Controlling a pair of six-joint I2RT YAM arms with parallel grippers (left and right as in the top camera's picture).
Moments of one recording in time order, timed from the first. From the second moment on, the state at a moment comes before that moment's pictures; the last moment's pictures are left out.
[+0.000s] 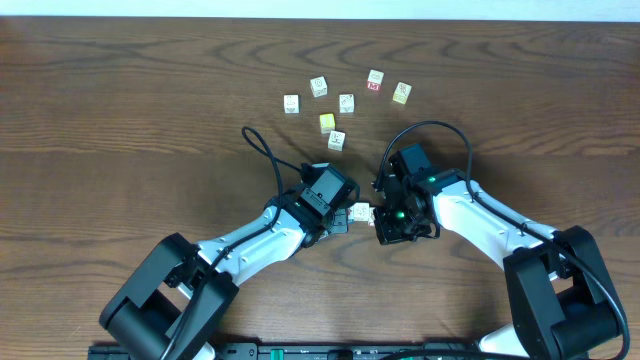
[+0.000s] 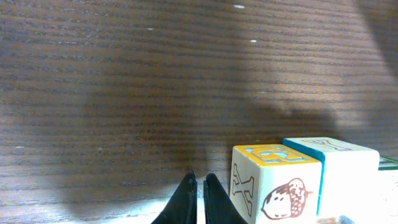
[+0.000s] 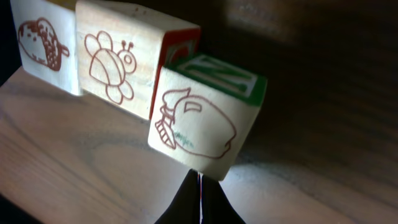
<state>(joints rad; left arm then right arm) -0.73 1.71 0.85 -0.28 -0.03 -0.77 0.42 1.70 0.88 -0.66 -0.35 0.20</state>
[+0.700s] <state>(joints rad) -0.73 1.71 0.85 -0.28 -0.04 -0.77 0.42 1.70 0.88 -0.62 -0.34 0.20</state>
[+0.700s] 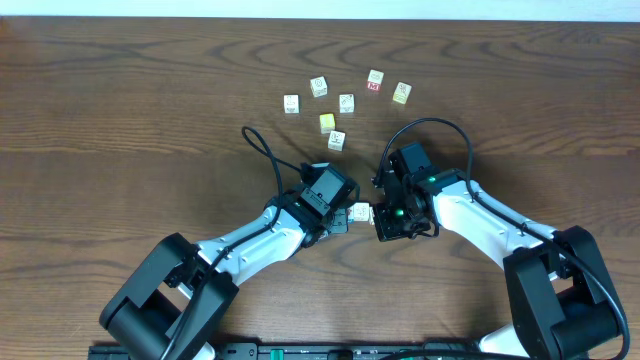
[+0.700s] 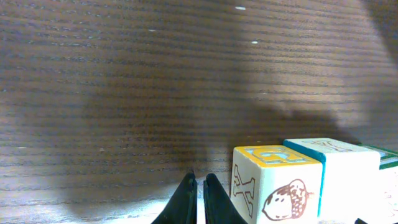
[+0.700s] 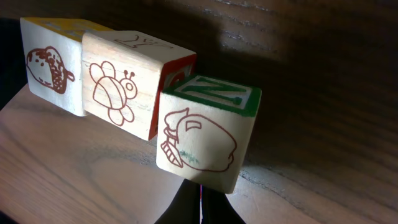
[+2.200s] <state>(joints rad) -0.73 1.71 0.85 -0.28 -0.04 -0.77 0.45 1.69 0.88 -0.74 -0.14 0.22</state>
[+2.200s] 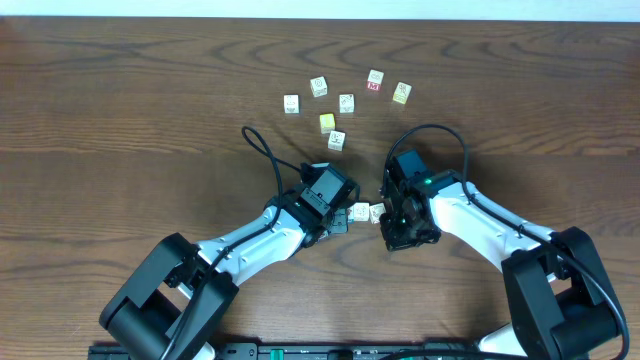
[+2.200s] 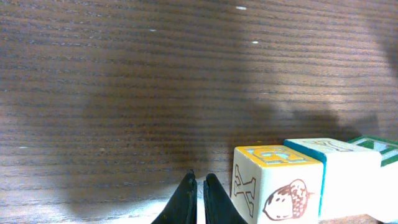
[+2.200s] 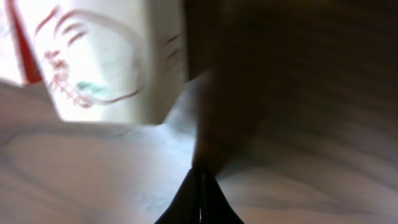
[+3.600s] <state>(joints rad) -0.73 1.71 0.85 -0.29 -0.04 -0.77 0.43 1.69 0.88 -0.60 -0.20 0.15</state>
